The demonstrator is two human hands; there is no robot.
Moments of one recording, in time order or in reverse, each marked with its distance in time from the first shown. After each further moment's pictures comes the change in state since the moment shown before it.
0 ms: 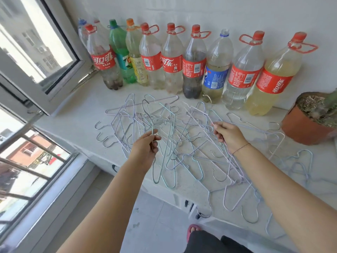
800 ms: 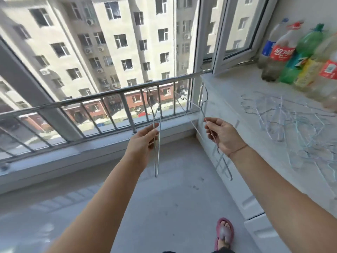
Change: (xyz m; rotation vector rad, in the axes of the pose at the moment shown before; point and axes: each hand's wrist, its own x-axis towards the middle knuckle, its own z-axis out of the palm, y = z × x) left_hand -0.406 -0.048 -0.375 -0.221 0.586 0.431; right_hand -0.397 0.030 0.334 0.036 -0.908 0.048
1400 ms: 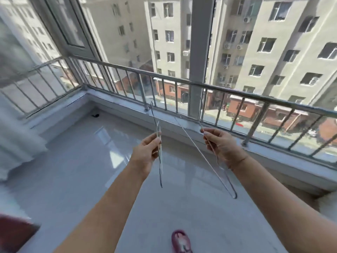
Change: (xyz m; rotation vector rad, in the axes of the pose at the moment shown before) left_hand -0.168 0.027 -0.337 -0.327 0.713 0.234; right_hand -0.088 0.120 0.390 -0.191 -0.836 0.266
